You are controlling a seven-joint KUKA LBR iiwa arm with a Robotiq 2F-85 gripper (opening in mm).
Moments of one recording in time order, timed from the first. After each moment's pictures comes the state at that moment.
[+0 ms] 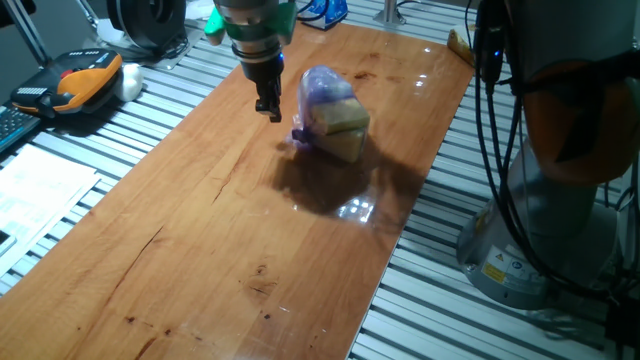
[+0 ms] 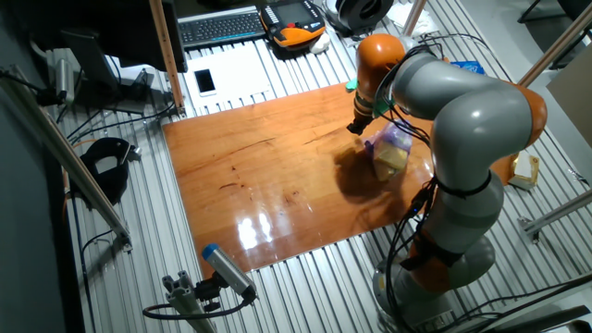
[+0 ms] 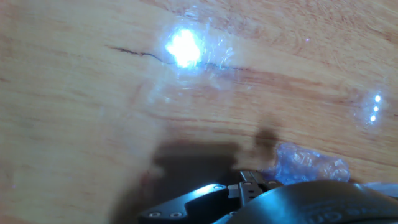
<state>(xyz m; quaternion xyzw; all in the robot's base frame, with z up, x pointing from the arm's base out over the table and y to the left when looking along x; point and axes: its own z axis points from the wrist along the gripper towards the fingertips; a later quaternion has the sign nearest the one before) 0.515 -0.023 0.140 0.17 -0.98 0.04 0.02</state>
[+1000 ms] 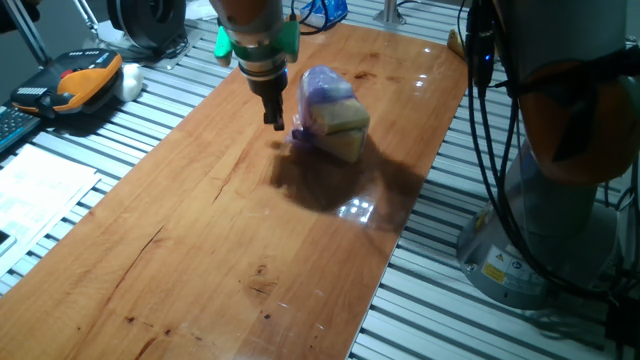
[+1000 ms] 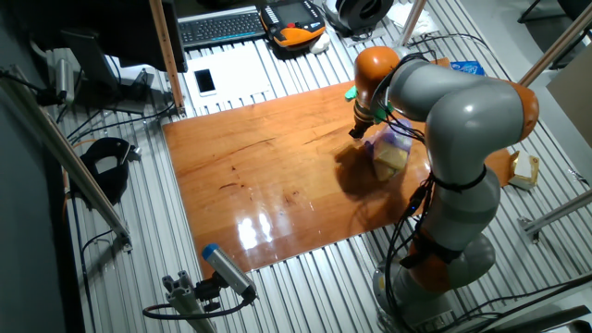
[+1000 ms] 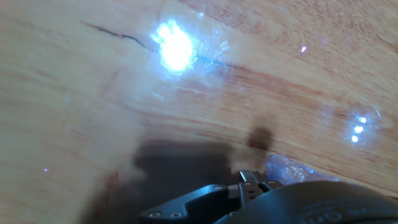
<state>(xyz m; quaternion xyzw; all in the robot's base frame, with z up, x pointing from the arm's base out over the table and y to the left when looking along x) 0.516 -0.043 0.105 0.22 -0.97 0.06 0.00</state>
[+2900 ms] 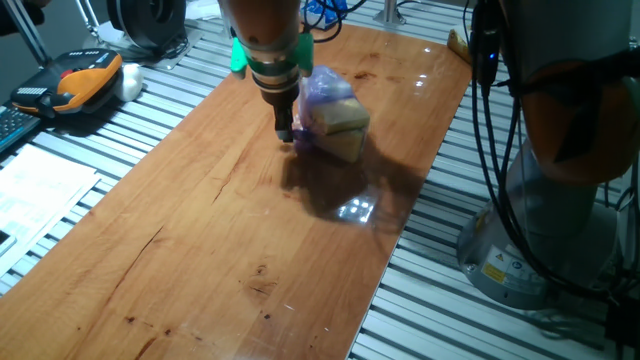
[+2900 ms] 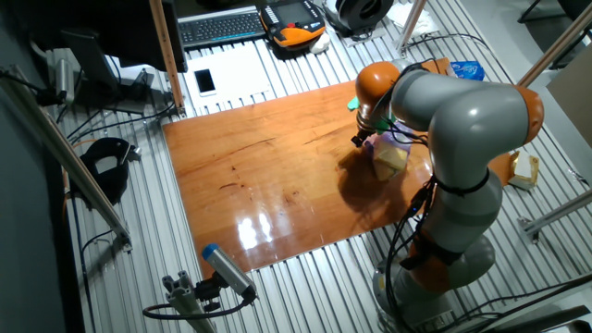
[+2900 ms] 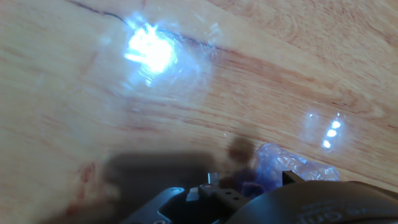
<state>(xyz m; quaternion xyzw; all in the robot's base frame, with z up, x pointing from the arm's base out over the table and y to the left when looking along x) 0.505 -0.061 0.082 0.22 -0.97 0.10 -0.01</state>
